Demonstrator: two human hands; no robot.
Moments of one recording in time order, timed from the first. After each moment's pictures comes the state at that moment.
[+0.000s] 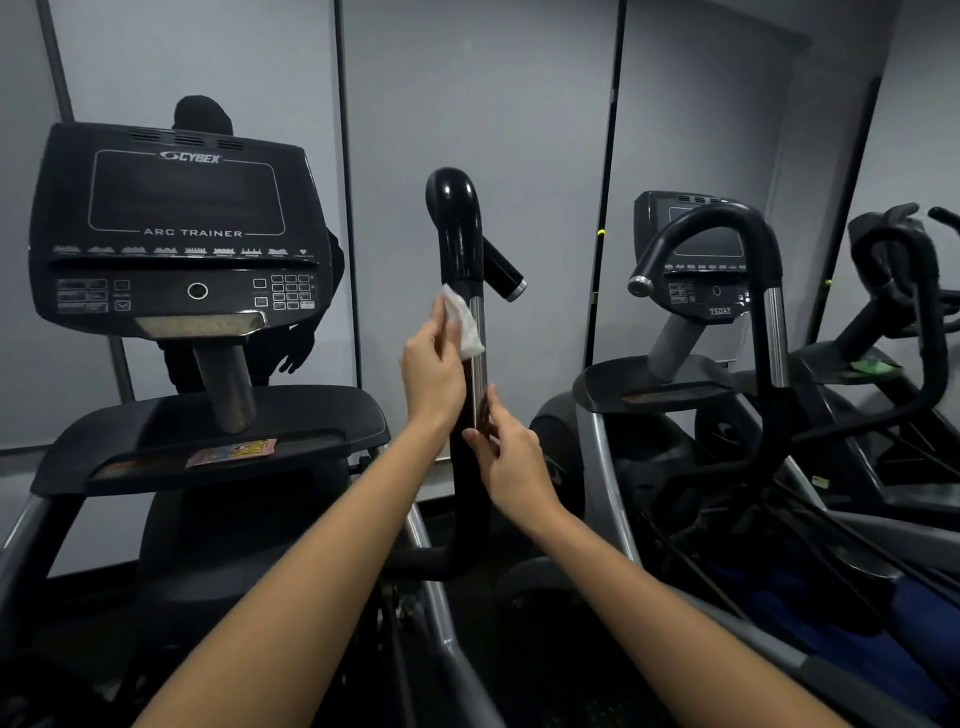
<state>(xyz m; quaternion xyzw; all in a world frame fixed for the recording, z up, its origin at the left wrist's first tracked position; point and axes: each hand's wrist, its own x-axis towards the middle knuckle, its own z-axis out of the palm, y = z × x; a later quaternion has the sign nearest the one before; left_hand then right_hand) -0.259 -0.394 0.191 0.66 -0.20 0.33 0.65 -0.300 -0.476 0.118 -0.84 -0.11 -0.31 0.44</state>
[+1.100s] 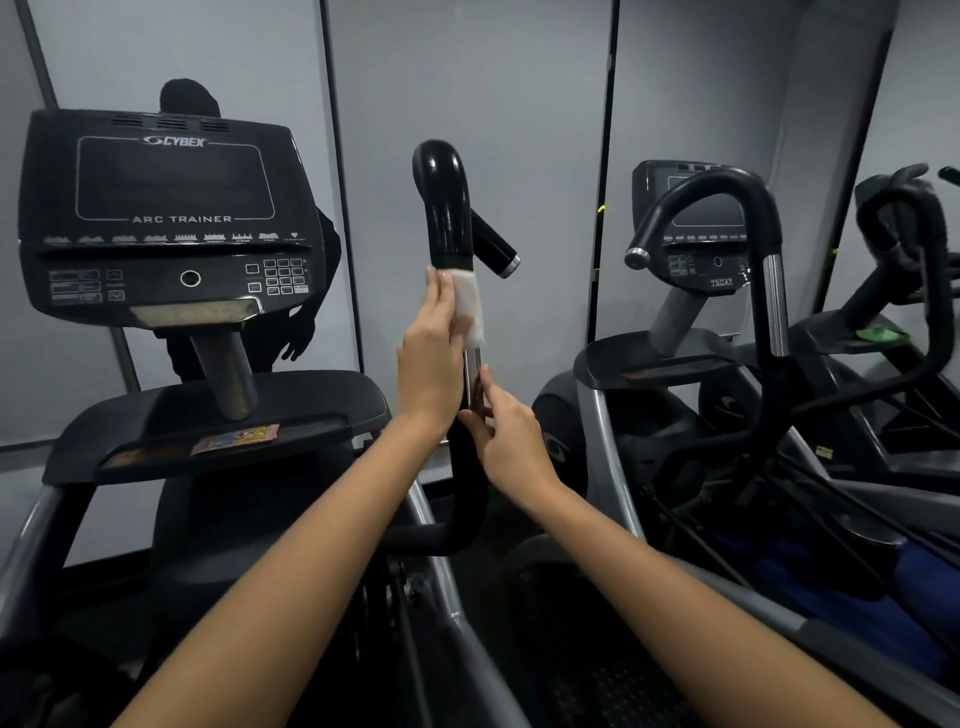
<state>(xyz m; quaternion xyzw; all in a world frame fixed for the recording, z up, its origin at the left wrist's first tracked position) -0.261 -0.392 0.181 0.76 -0.25 0.42 0.42 -0.306 -0.477 0.118 -0.86 -0.08 -0.30 0.40</state>
